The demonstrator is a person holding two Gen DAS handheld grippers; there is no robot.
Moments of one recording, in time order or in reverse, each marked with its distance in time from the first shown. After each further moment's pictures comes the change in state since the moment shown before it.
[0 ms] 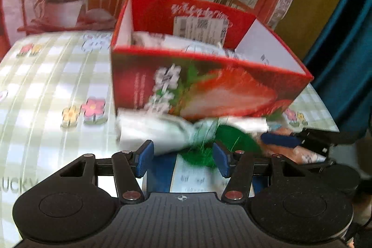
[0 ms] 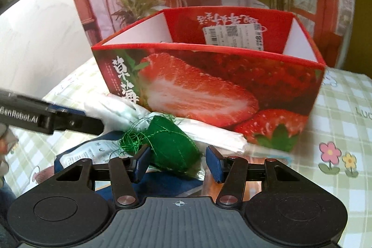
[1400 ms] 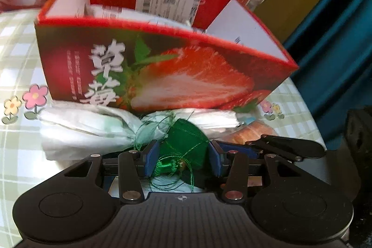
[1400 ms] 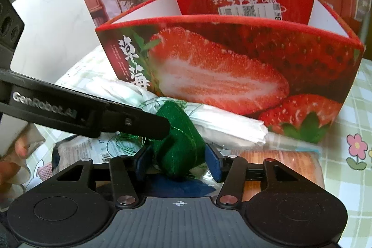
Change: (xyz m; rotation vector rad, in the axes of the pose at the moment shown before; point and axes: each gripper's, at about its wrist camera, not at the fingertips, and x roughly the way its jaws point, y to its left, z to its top) left arm 0.060 -0.017 0.000 -0.047 0.114 -0.189; right arm 0.029 0.003 -0.005 0.025 0.068 0.069
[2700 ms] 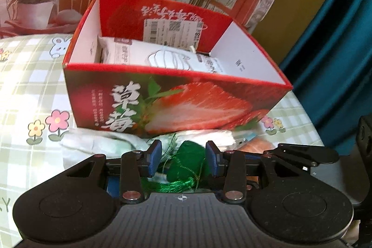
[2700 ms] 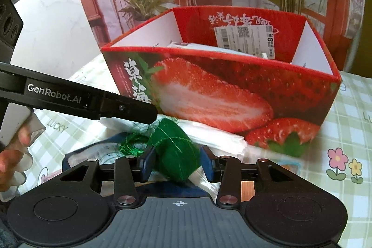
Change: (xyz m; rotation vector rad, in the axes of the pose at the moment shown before) left arm -0.035 -0.005 0.012 0.041 -0.083 0.064; right arm -0.027 0.007 0.011 -0.020 -0.038 -0.048
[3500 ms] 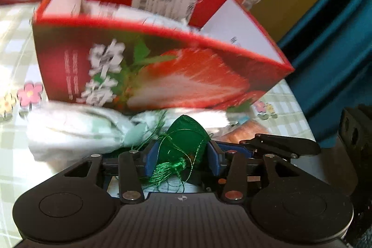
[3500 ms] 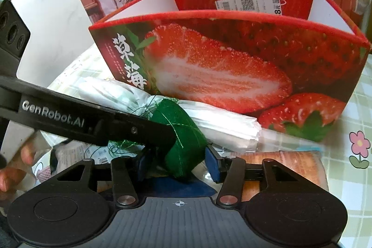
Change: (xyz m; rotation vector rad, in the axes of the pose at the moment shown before) left arm 0.028 0.001 -0.013 -0.029 0.074 -0.100; right arm 0.032 -0.006 -0.007 0.042 0.068 0.042
